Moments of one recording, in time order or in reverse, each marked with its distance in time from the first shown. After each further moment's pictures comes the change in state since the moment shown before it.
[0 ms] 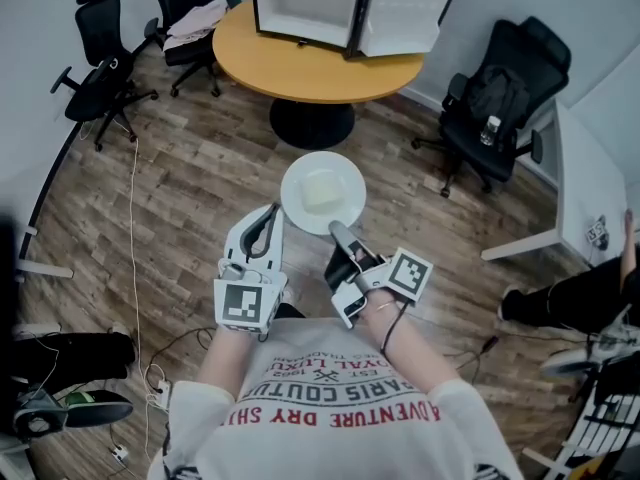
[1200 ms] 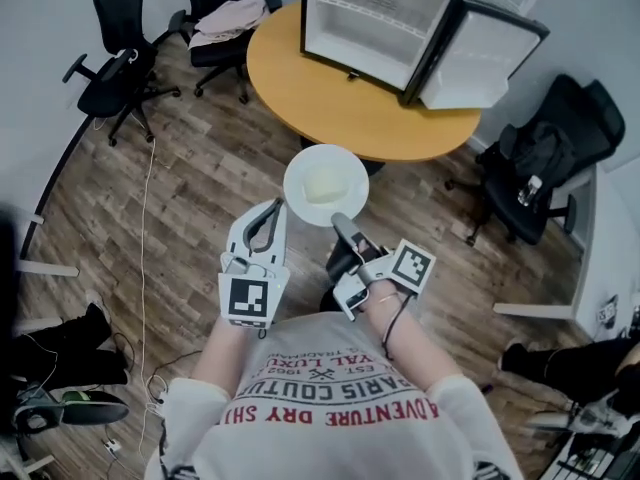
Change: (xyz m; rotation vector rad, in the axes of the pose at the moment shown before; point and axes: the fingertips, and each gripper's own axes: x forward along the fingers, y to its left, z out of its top) left arm 0.164 0.189 -0.033 0.097 0.084 0.106; right arm 0.251 -0.009 0.088 0.043 0.110 -0.013
